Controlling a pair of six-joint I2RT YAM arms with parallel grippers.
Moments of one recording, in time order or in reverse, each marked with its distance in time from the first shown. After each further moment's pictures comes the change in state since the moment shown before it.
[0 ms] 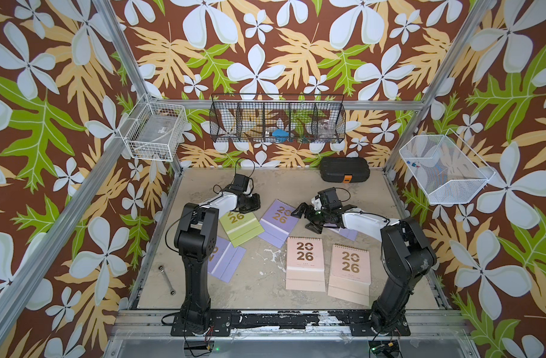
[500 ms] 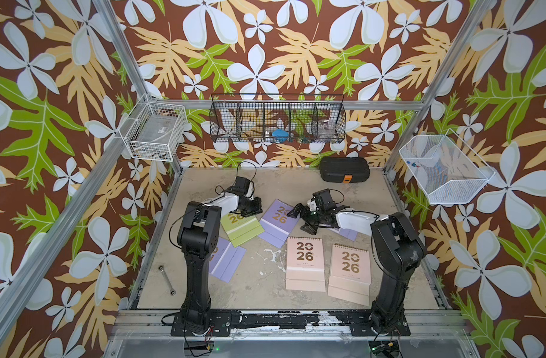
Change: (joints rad) left arm 0.000 0.040 -0.006 -0.019 0.075 0.025; right arm 0.024 0.089 0.021 0.069 -0.009 0.086
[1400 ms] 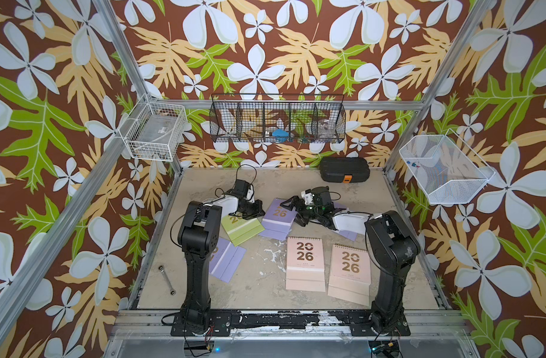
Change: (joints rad) left arm 0.002 0.018 -0.026 0.031 0.111 0.031; right arm 0.016 0.035 -0.018 0.389 -0.102 0.124
